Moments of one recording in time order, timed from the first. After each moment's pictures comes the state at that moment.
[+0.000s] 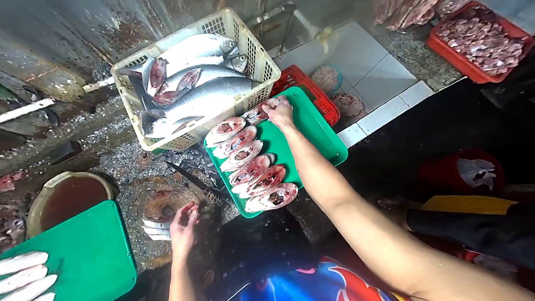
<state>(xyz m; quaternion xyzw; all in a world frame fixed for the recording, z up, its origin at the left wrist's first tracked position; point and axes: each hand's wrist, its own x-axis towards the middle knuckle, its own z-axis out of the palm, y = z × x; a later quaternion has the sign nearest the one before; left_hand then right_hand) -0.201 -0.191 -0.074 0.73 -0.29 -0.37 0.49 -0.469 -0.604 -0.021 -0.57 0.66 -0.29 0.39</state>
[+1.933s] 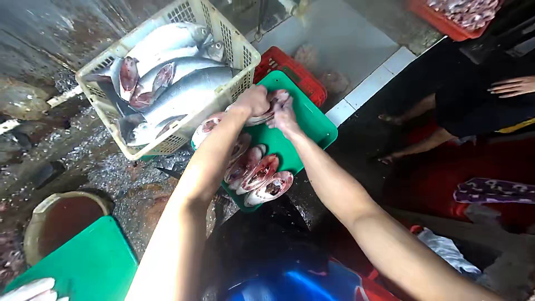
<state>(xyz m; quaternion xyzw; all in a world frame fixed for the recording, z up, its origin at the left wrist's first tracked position) -0.377 -0.588 0.051 0.57 -0.78 -0.26 -0.03 -0.510 -0.536 -0.010 -0.44 0.69 -0.33 0.47</state>
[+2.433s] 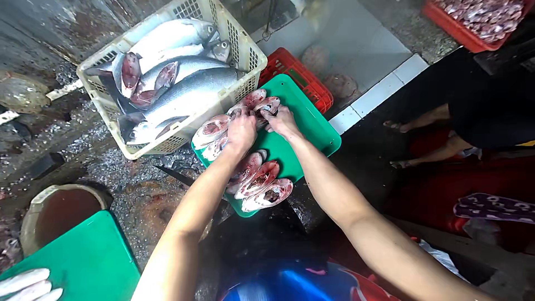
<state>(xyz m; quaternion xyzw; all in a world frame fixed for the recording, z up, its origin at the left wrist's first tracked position) -0.354 -0.519 0.002 0.66 -0.75 -0.10 0.01 -0.501 -0.557 -0.019 -0.54 0.67 -0.22 0.46</state>
